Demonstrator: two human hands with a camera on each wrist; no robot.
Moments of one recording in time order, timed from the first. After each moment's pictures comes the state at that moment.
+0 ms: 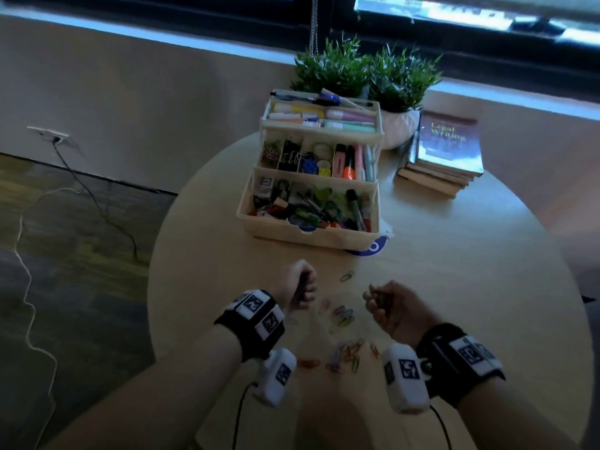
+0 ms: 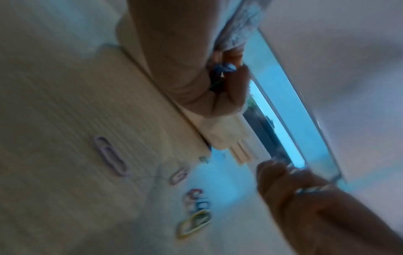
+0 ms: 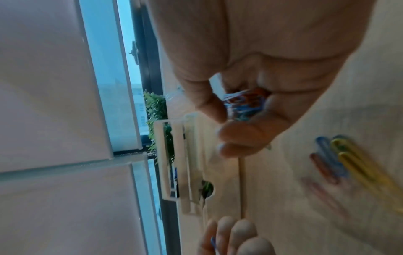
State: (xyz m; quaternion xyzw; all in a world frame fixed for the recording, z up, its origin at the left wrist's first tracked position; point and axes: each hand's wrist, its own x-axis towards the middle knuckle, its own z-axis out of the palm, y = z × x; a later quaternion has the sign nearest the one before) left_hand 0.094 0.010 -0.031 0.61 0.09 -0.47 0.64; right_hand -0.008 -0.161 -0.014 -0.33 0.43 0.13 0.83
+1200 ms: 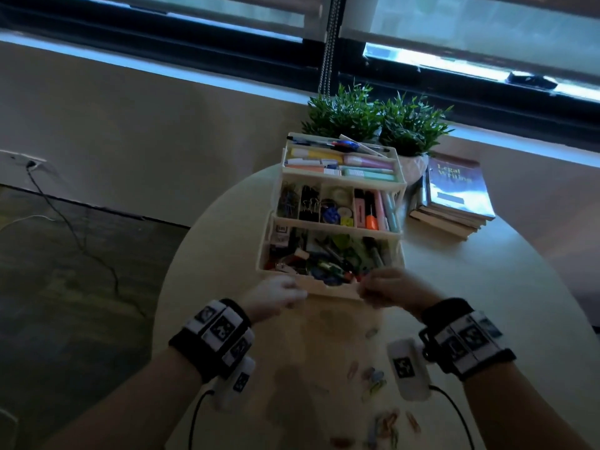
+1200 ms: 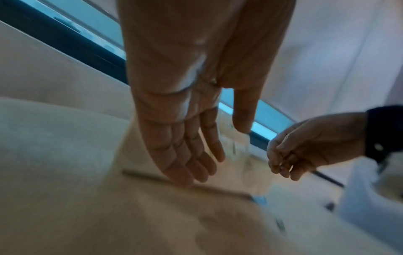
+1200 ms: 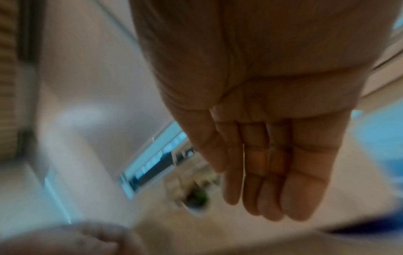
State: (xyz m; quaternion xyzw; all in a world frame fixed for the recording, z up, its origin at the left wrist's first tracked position) left_hand 0.202 0.064 0.002 0.79 -0.16 -0.43 0.40; right_hand 0.114 -0.143 0.038 -0.78 0.28 0.18 0.53
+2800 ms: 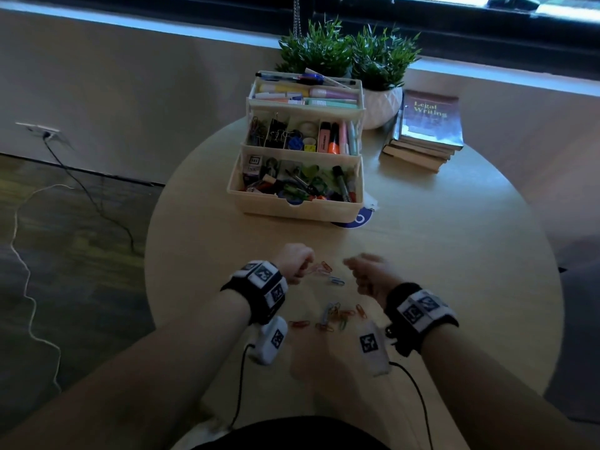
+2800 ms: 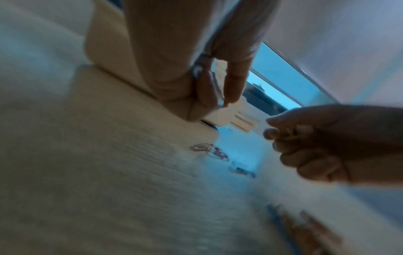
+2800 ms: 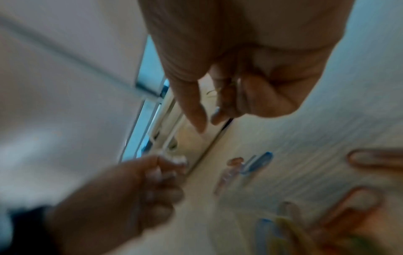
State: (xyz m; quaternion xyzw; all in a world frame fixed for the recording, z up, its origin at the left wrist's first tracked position) left_hand 0.075 -0.002 -0.038 0.73 0.00 -0.43 0.53; right_hand -0.016 -0.147 -0.035 -0.63 0.37 0.12 0.67
